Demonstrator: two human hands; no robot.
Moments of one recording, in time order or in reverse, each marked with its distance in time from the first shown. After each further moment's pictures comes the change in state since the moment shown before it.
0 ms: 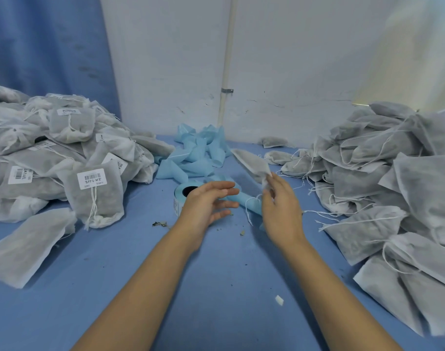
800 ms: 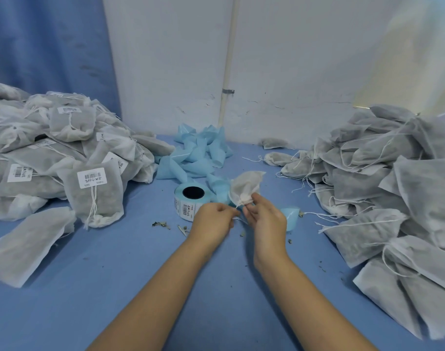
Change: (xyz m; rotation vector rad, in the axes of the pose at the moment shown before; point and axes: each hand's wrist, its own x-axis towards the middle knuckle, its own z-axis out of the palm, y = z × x) left_hand 0.001 -0.026 0.011 0.441 0.140 -0.052; right_hand -0.027 -0.026 0.026 0.953 0.113 0.622
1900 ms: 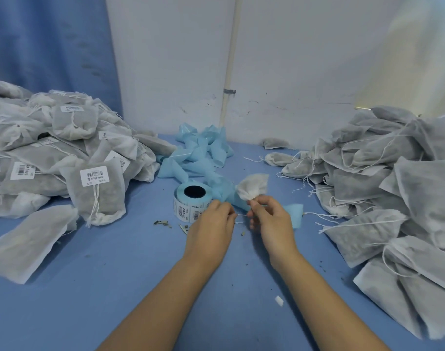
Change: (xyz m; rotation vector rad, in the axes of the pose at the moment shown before) left_hand -0.007 -0.022 -0.002 0.770 0.149 0.441; right_hand 0.016 0.000 -0.022 -0.336 -0.166 -0.092
